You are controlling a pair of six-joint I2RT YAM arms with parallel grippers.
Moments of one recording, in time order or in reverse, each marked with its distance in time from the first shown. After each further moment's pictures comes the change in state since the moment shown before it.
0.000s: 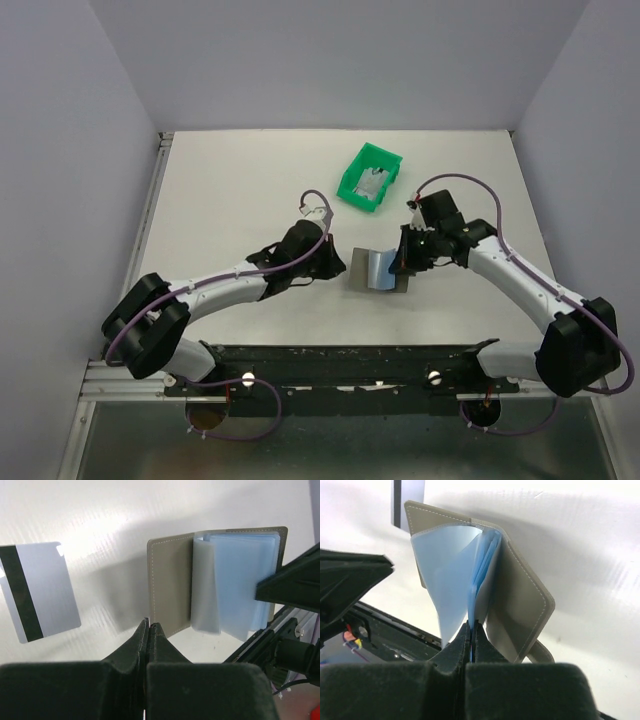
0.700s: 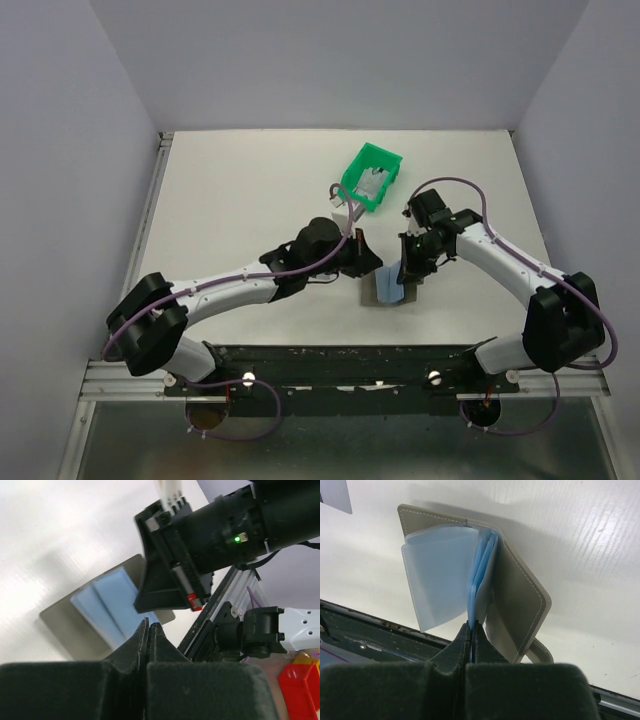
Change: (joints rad) left arm -0.114 -0.037 0.098 0.146 0.092 0.044; right arm 0.000 0.137 0.108 -0.224 0.105 -0.098
